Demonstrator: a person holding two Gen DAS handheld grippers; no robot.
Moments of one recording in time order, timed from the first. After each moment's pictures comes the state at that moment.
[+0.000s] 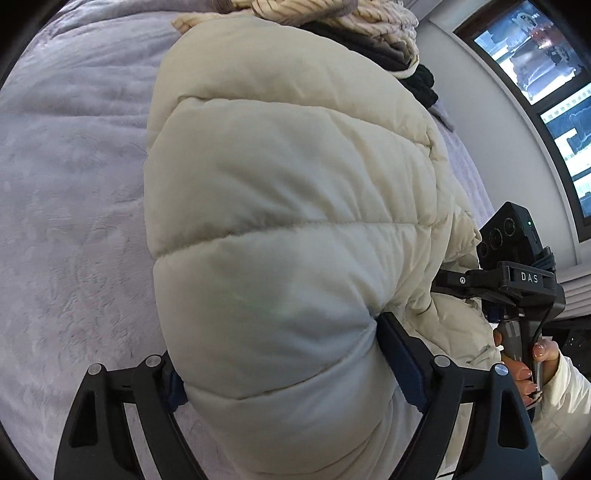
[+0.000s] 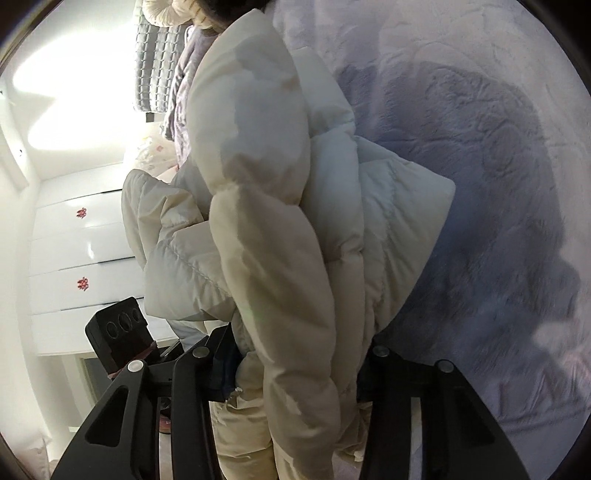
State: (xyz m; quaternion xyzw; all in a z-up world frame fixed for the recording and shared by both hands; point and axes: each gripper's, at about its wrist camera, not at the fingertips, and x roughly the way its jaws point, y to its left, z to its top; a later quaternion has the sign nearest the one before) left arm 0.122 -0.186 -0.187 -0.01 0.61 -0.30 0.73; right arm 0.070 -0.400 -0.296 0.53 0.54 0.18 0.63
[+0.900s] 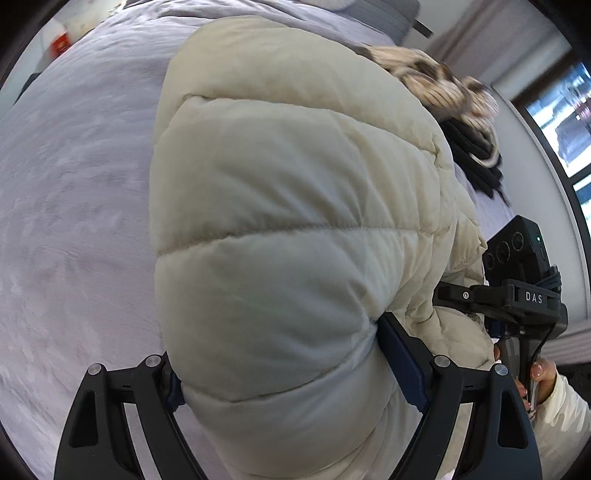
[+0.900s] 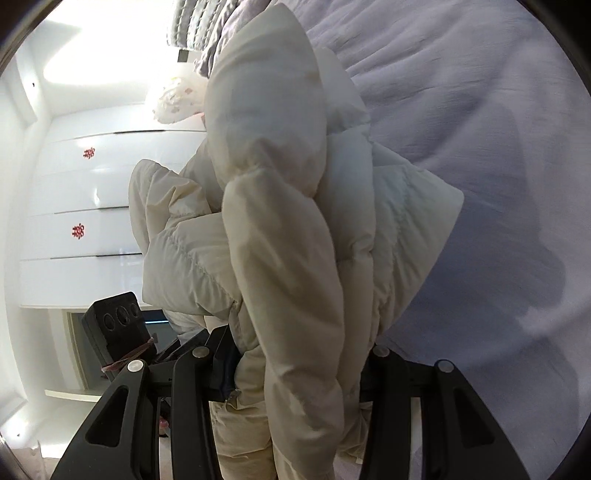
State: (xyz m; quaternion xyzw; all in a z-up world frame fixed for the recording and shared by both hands) left arm 0.200 0.105 -0.178 -0.07 0.58 -0.20 0.78; right arm 0.197 -0.186 -0.317 0.47 0.55 0.27 0.64
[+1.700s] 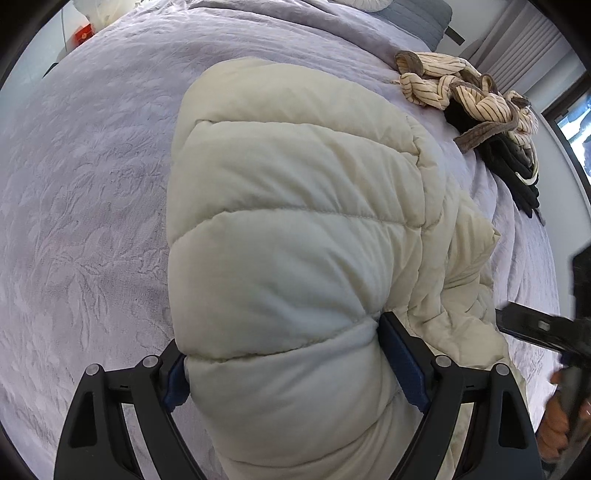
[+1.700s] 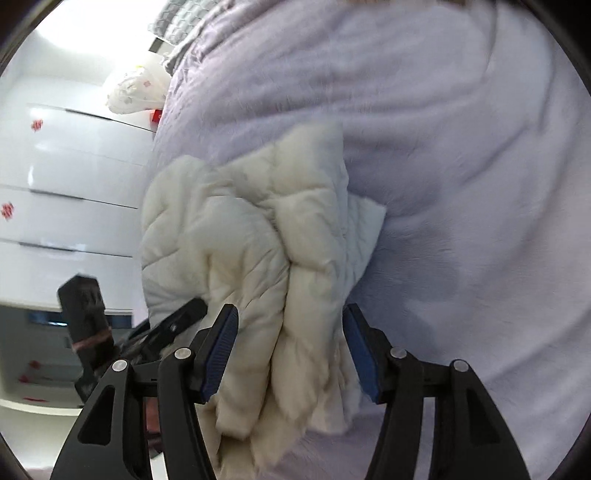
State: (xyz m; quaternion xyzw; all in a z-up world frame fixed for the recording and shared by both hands) left arm 0.250 0.123 -0.237 -0.06 0.59 -0.16 0.79; right arm 0.172 -0.228 -0.278 0.32 0.57 0.15 0.74
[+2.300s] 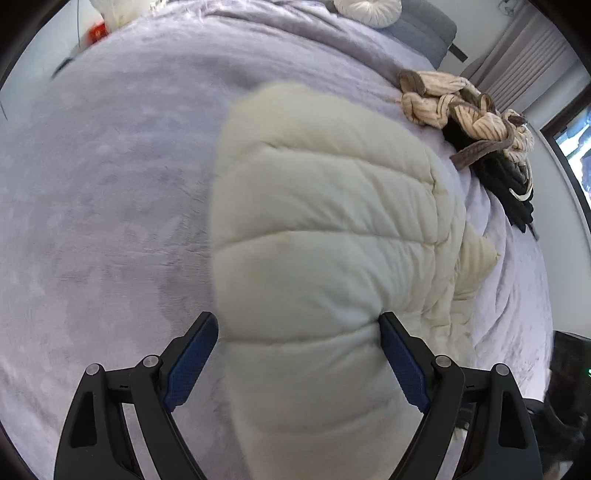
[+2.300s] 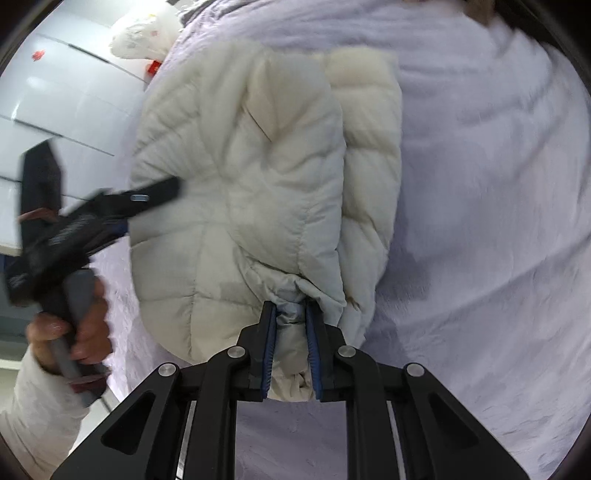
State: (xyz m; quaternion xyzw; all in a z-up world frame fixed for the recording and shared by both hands) left arm 0.230 0.150 -0.209 -0.08 0.56 -0.15 0.81; right arm 0.141 -0.113 -0.266 0.22 0.62 0.14 0.74
